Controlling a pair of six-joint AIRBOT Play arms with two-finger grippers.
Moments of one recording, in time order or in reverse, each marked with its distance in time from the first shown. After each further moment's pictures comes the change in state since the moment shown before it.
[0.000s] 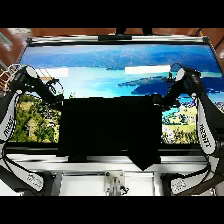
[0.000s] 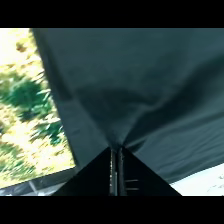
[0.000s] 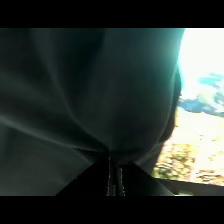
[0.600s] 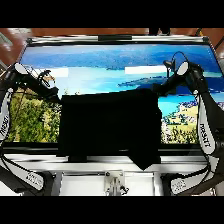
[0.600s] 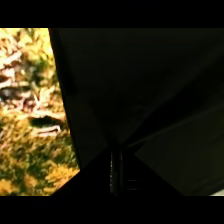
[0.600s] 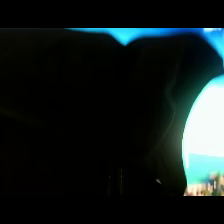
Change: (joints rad) left arm 0.080 0.000 0.063 -0.082 0.098 0.079; right arm 0.004 -0.001 0.086 0.113 -0.225 -0.085
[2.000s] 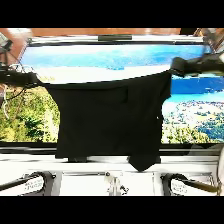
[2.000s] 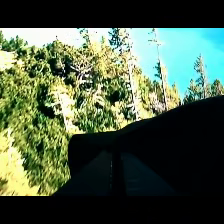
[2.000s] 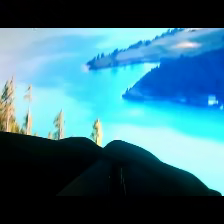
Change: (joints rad) left arm 0.016 0.462 -0.195 -0.040 0.359 0.013; right arm -0.089 0.268 0.009 0.241 -0.250 -0.054
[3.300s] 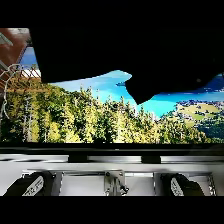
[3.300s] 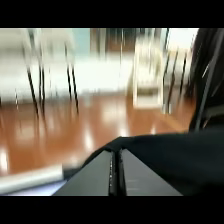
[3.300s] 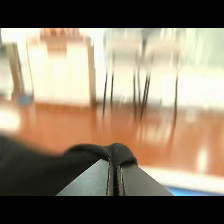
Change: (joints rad) left arm 0.000 0.447 0.563 -0.248 0.184 0.038; right arm -0.150 0.650 0.239 0.063 -0.122 -0.174
